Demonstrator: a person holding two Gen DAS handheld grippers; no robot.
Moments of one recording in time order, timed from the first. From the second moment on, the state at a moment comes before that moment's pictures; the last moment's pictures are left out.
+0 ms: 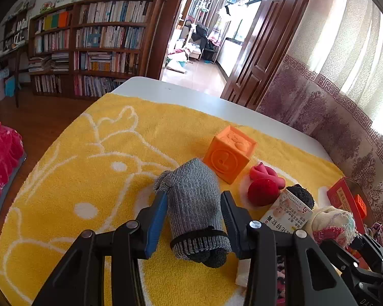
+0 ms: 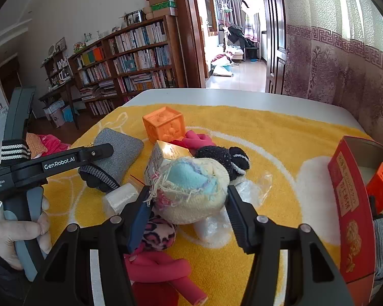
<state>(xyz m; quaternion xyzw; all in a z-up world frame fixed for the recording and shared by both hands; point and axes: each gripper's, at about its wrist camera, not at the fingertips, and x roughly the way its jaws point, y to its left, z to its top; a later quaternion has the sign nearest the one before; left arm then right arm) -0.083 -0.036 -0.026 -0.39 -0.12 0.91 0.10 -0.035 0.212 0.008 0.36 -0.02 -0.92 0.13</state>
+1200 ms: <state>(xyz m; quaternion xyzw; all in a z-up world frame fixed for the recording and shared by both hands) -0.088 -0.016 -0.031 -0.40 -0.07 0.91 0.10 -0.030 0.217 0.017 0.34 -0.04 -0.93 0.12</state>
